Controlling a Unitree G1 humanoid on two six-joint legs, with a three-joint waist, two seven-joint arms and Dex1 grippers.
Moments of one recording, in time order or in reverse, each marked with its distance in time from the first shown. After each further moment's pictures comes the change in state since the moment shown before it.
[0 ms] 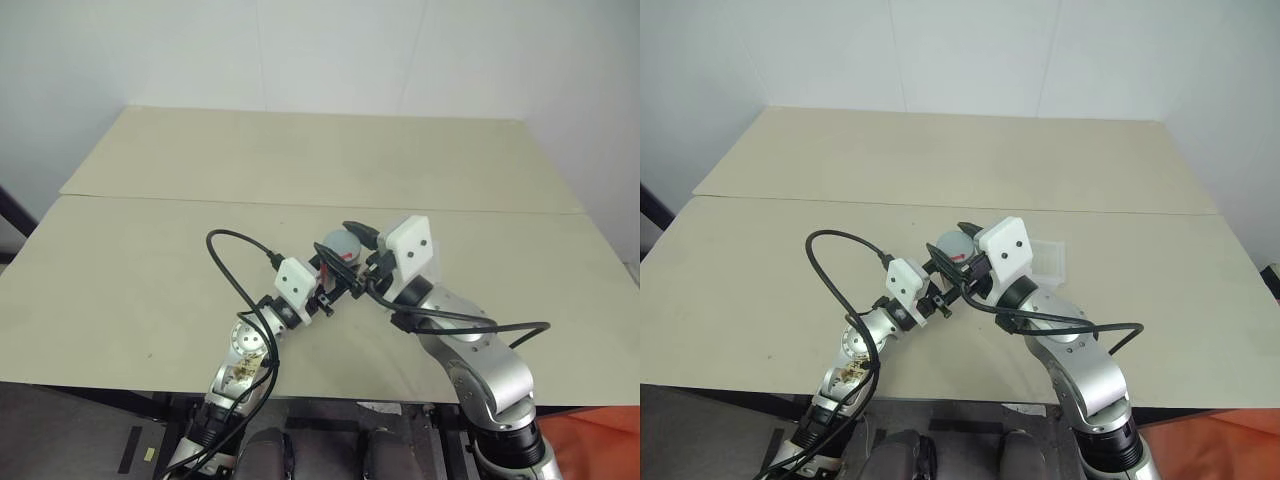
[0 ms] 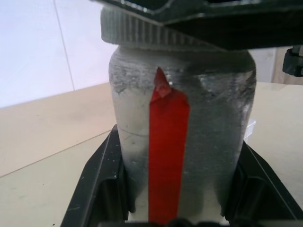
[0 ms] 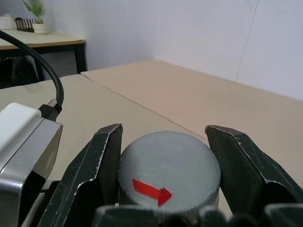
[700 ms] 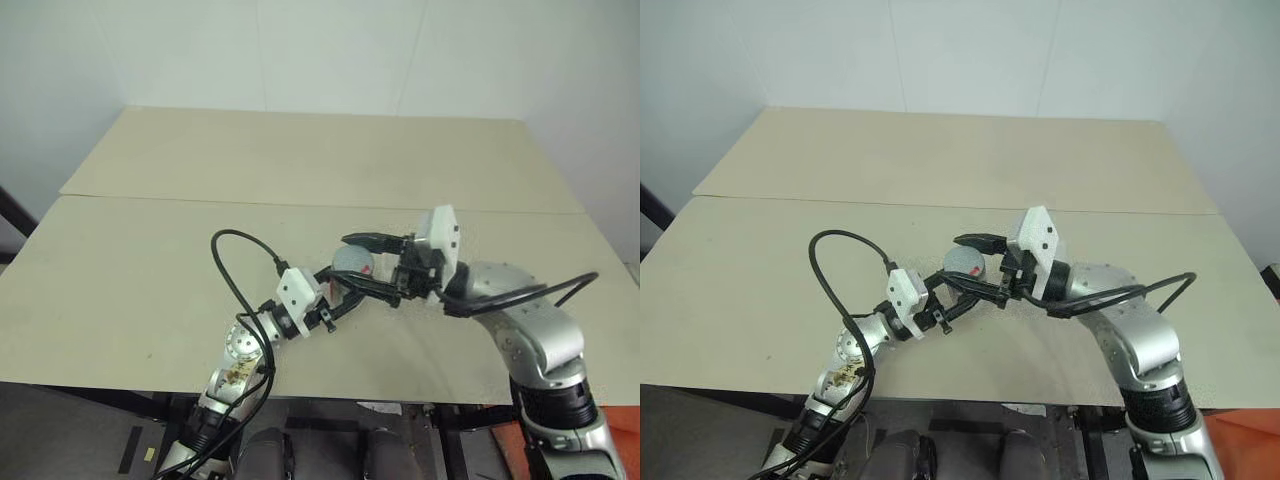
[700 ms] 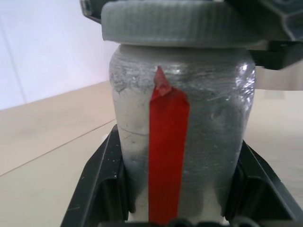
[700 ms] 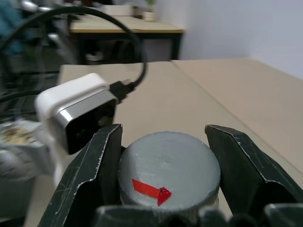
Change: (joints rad) left arm 0.021 0.051 -0.030 -0.054 -0.106 -0.006 -0.210; right arm -0.159 -0.281 -0.147 0.241 0.286 -0.093 0.672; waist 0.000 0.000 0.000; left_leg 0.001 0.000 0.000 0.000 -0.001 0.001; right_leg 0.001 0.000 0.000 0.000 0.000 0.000
